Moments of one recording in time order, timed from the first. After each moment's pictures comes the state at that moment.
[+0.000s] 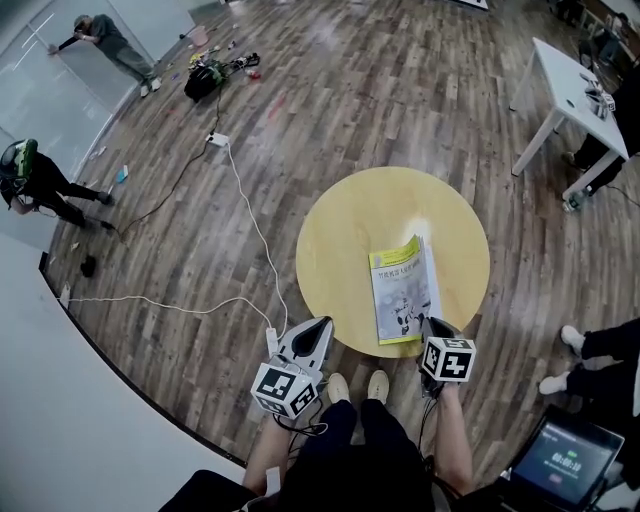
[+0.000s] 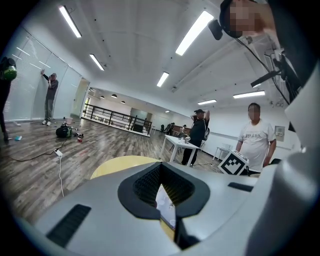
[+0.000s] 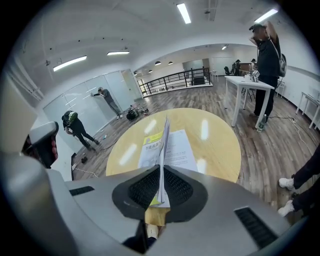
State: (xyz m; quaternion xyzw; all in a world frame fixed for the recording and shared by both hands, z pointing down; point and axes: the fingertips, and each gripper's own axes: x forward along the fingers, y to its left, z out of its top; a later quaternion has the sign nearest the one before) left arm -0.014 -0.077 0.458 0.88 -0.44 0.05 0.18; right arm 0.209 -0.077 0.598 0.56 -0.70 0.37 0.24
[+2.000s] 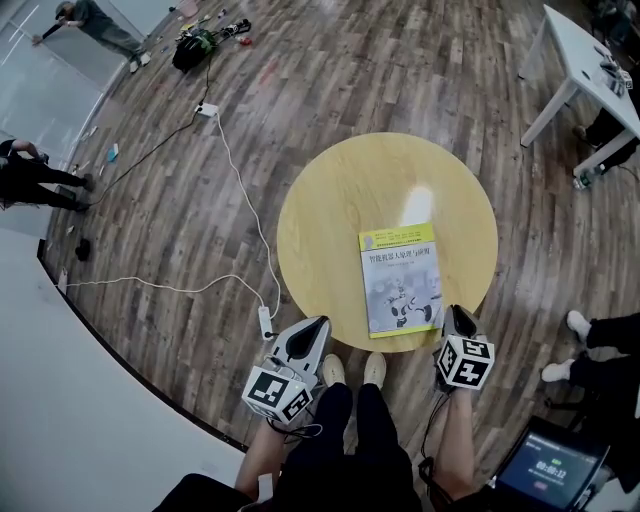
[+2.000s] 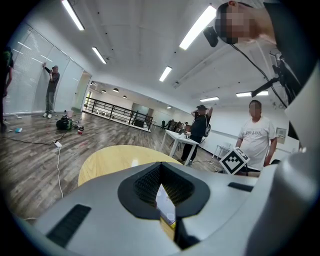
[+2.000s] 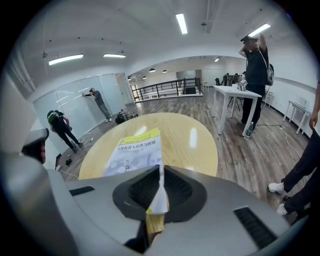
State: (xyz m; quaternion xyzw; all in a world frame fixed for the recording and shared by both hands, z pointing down) left arm 0.018 -0.084 0.511 0.87 -0.45 0.07 0.22; right arm 0.287 -0.093 0.631 0.62 -0.67 0.33 0.23
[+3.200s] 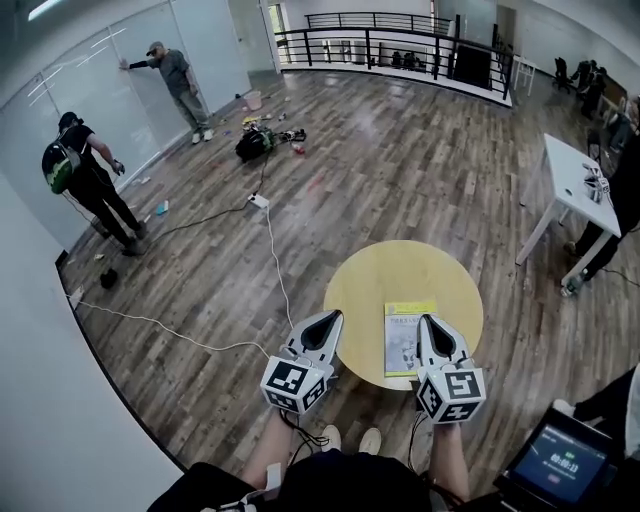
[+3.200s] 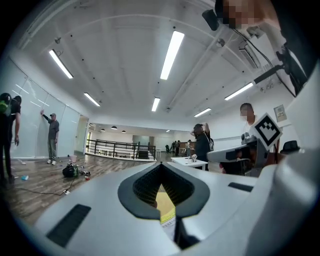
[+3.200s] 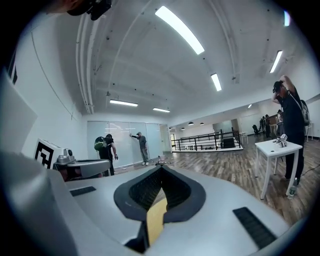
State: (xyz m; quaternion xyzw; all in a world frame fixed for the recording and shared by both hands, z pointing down) left arm -0.029 -0.065 0.302 0.87 -0.49 -0.01 0.02; right arm 0.130 -0.070 0.297 0.52 -0.85 0.08 0.02
